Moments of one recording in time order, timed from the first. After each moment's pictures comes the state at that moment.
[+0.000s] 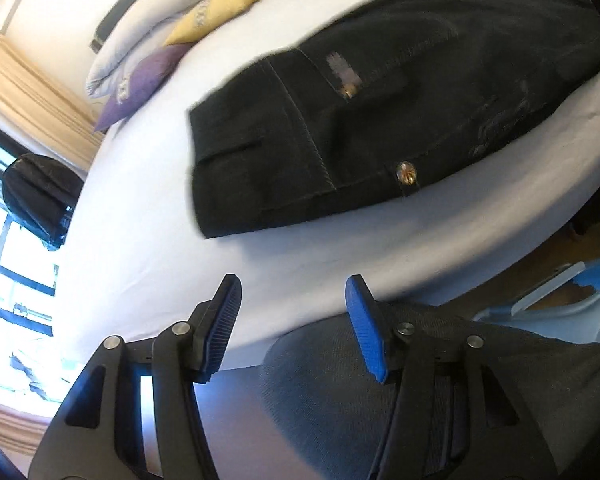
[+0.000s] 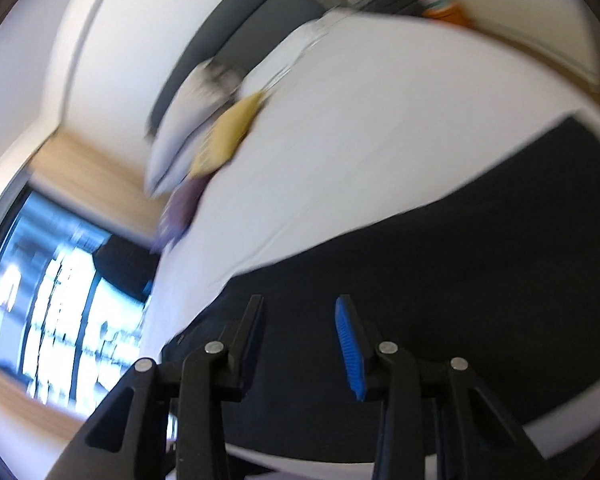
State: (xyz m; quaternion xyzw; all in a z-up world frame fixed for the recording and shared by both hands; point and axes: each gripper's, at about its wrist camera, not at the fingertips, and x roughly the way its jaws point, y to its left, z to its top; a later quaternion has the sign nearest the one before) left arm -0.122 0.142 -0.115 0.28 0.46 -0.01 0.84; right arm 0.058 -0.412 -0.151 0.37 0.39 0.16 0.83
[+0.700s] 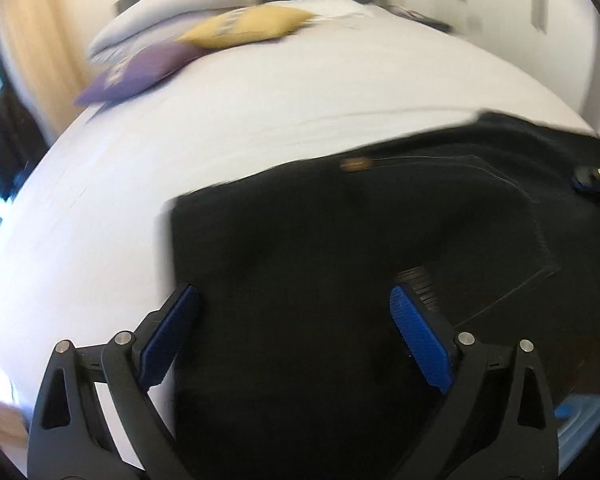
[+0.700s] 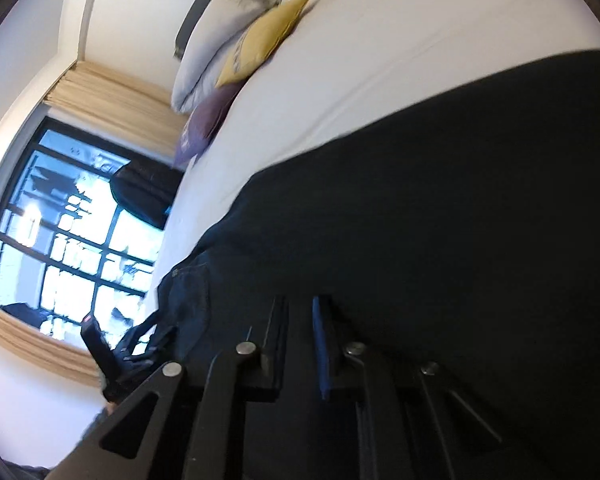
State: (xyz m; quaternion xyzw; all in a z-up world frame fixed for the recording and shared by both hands) left arm -0.003 0.170 -0.104 0.09 0.44 -0.03 0.89; right arm 0.101 -0.302 -0.225 0.34 0.46 0.24 0.78
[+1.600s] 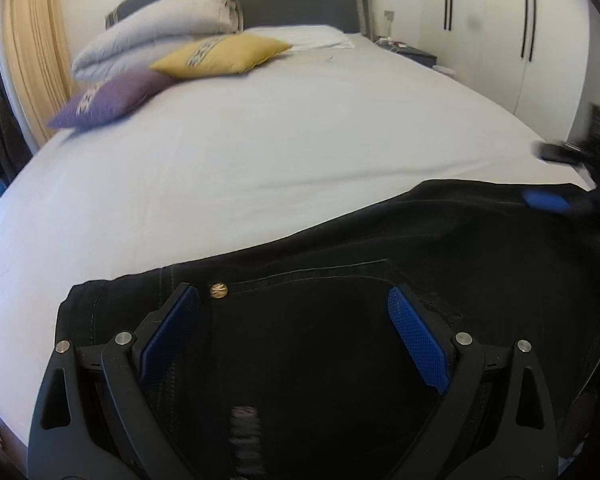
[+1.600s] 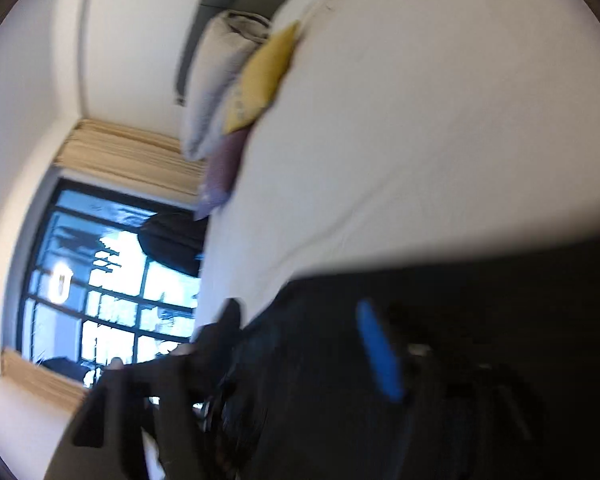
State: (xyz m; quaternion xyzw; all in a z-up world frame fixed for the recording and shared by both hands) left arm 0.013 0.062 -0.088 0.08 0.39 -0.08 0.91; right arm 0.136 -0.316 -0.195 0.44 0.42 0.26 0.75
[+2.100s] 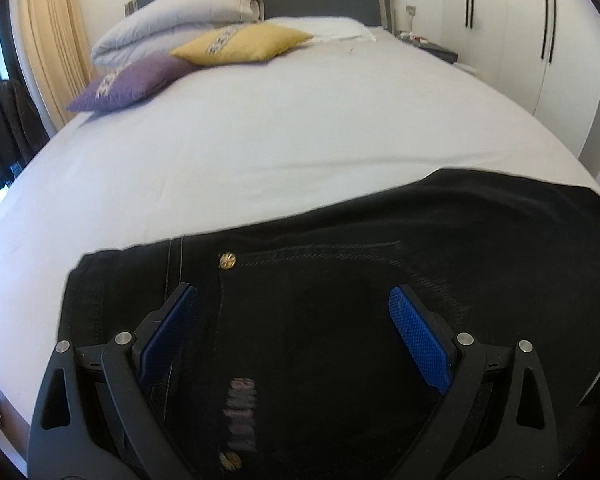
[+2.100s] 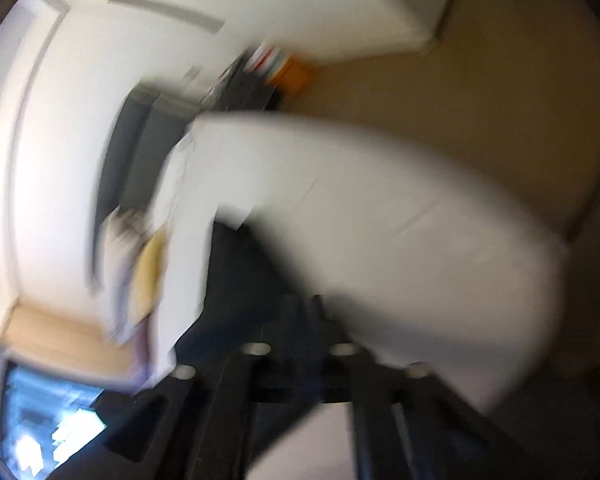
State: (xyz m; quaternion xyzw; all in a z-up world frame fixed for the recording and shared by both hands) left arm 0.025 0.066 -0.086 0.06 0.40 -0.04 0.91; right arm -0.102 -0.603 -0.214 0.54 0.29 -0.13 0.78
